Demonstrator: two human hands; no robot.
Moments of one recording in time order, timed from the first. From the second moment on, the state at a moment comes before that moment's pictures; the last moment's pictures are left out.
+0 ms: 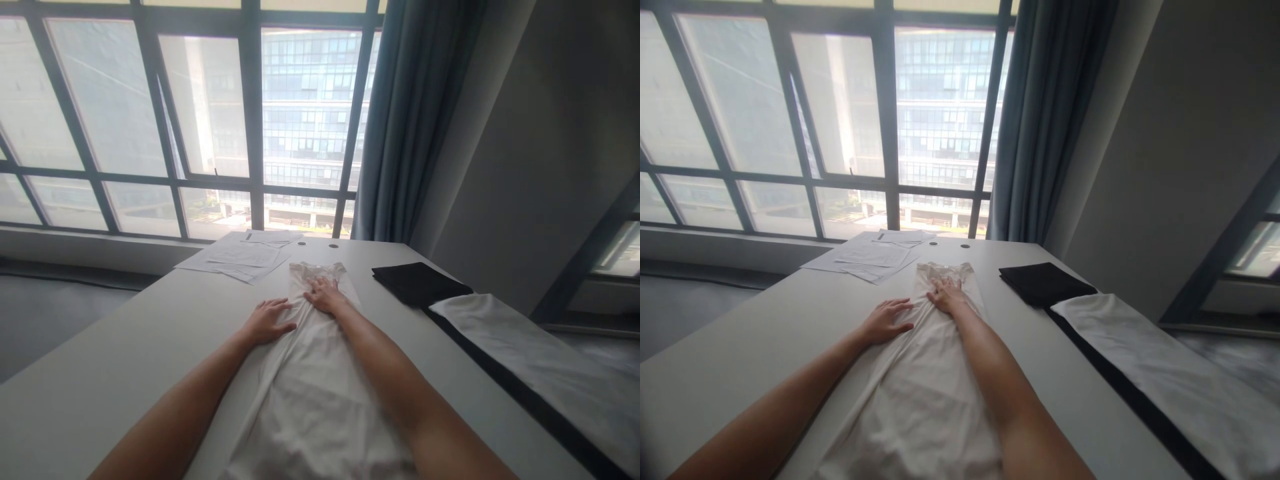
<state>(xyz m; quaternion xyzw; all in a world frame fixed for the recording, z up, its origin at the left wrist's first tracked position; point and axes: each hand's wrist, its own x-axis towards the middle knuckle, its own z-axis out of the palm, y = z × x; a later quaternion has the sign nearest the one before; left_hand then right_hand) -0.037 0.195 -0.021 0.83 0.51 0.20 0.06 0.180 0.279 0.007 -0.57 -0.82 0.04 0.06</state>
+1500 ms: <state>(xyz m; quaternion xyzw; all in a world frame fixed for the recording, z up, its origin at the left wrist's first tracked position) -0.012 0.091 0.003 0.73 0.67 0.14 0.02 0.352 0.097 0.008 -0.74 -0.66 0.08 0.13</state>
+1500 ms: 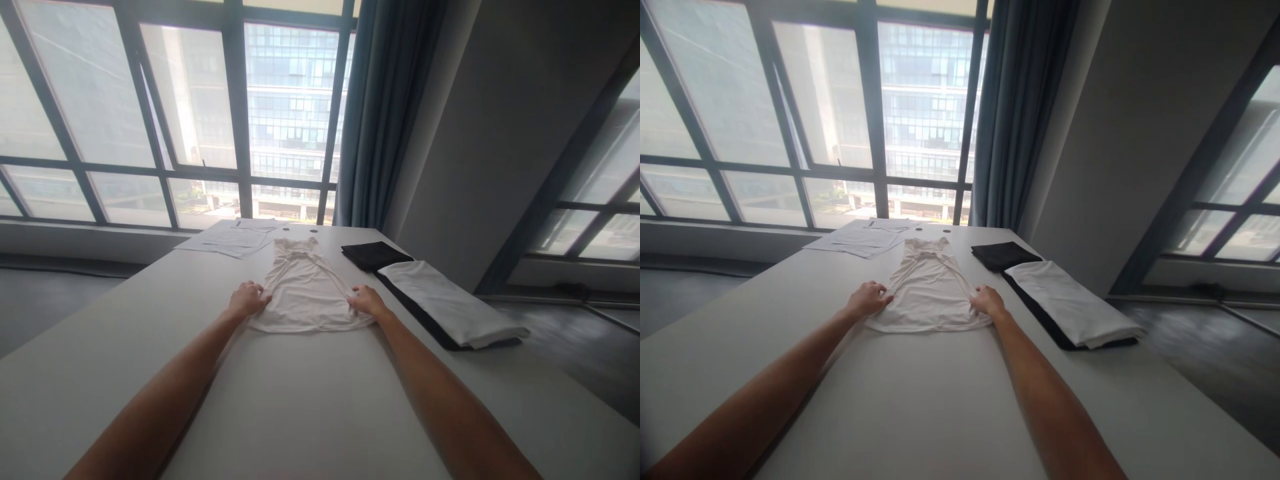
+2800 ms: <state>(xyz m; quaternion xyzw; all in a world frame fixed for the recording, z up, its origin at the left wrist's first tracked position) 0.057 0.001 0.009 0.82 0.43 0.37 0.09 0.293 0.021 0.046 -0.48 -0.84 0.18 0.17</state>
